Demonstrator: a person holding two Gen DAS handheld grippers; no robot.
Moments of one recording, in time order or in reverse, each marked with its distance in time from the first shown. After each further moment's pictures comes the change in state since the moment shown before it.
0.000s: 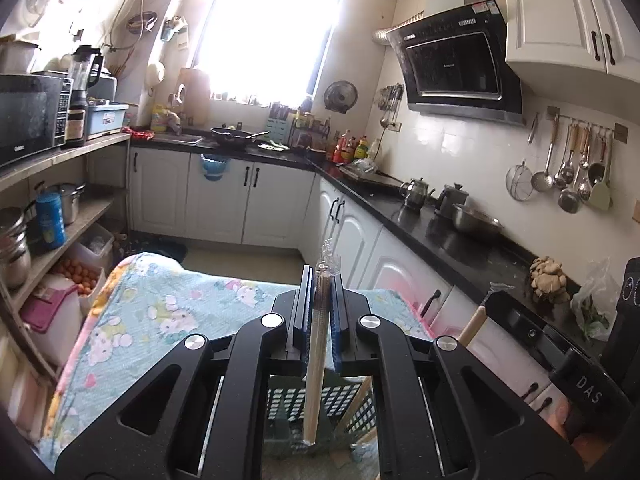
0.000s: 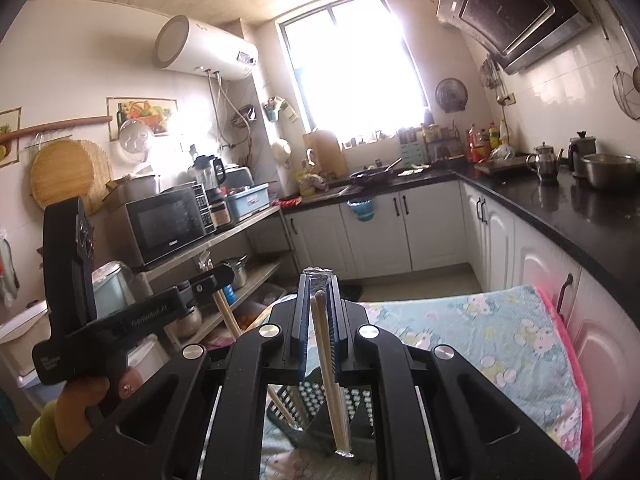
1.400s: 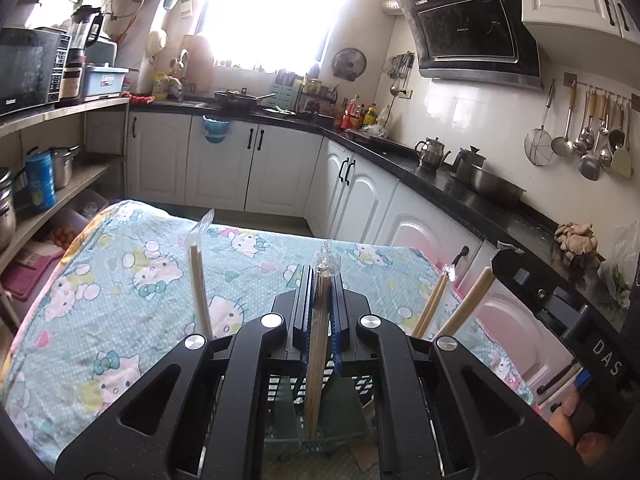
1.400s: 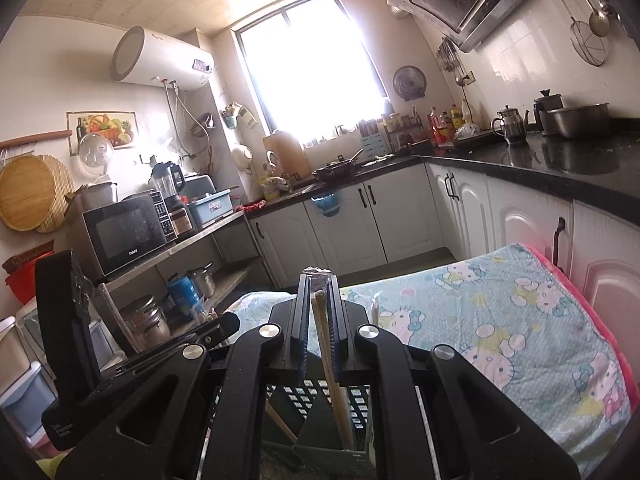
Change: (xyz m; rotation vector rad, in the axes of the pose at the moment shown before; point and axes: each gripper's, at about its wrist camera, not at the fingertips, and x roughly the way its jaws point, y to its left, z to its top) left arm 0.078 0.022 -0.092 -0.010 0.088 0.021; right arm 0.059 -0.055 -0.088 0.108 -0.035 -0.094
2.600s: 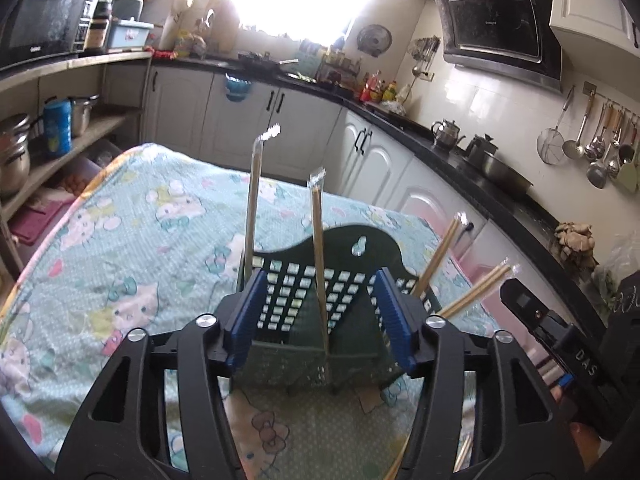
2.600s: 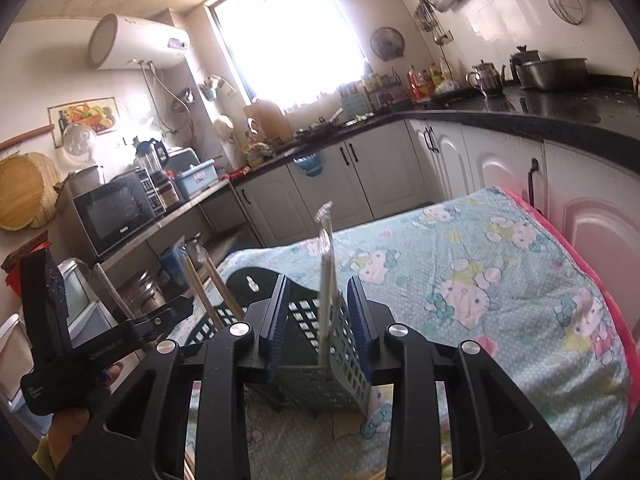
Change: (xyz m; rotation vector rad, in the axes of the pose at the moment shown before) left arm -0.029 0.025 -0.034 -0.108 0.122 0.021; right arm -0.028 -0.028 -0.035 0.074 0.147 -0.043
